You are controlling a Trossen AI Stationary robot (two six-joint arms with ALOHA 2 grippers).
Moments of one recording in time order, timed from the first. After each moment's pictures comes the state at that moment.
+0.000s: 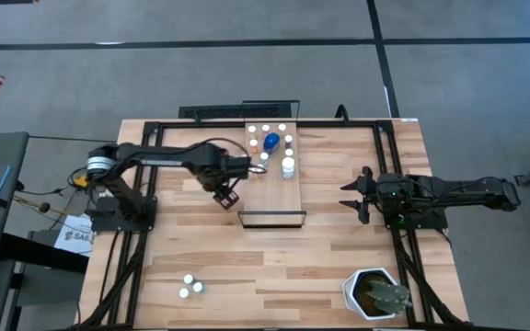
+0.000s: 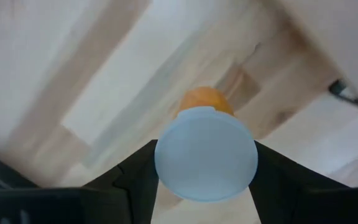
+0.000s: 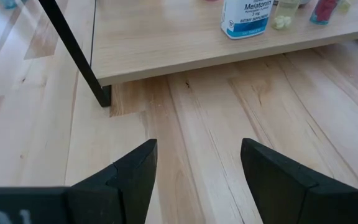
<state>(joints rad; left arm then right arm) 0.14 1.64 1.31 -1.26 -0.04 -0.64 -0.05 0.28 0.17 -0.42 0.13 0.14</state>
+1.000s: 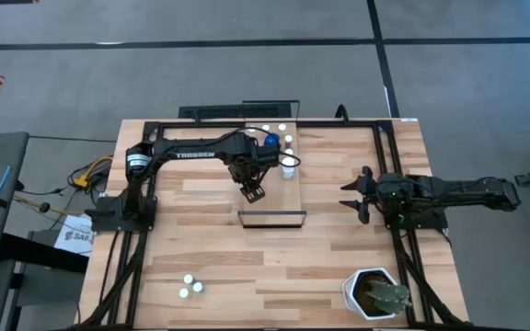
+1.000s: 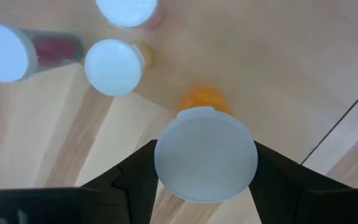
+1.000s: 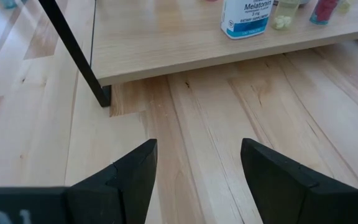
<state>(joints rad) 0.19 1.98 1.76 -1.30 0.02 -0.33 -0.05 0.28 0.17 -0.42 0.13 0.14</state>
